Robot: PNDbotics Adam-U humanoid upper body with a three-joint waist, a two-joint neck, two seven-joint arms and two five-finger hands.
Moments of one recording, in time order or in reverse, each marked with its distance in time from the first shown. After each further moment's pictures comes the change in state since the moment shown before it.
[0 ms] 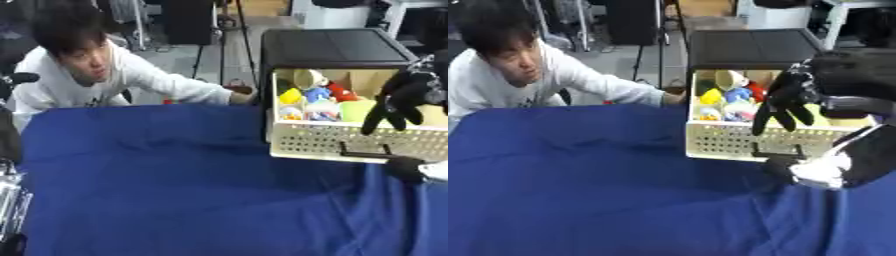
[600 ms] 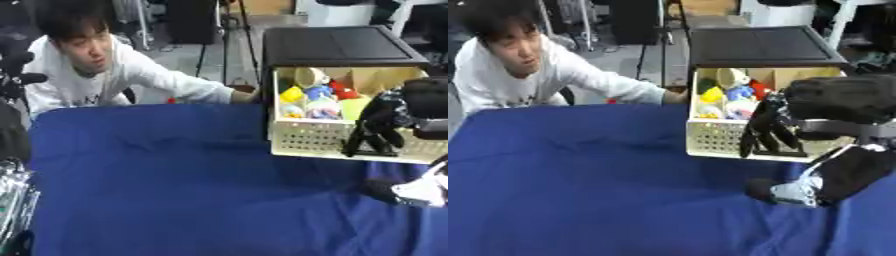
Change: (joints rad) left arm 0.015 -0.015 0.000 0.000 0.000 0.006 -0.008; right arm 0.037 0.063 0.028 0.000 0.052 0.076 0.099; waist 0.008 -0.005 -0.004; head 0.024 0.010
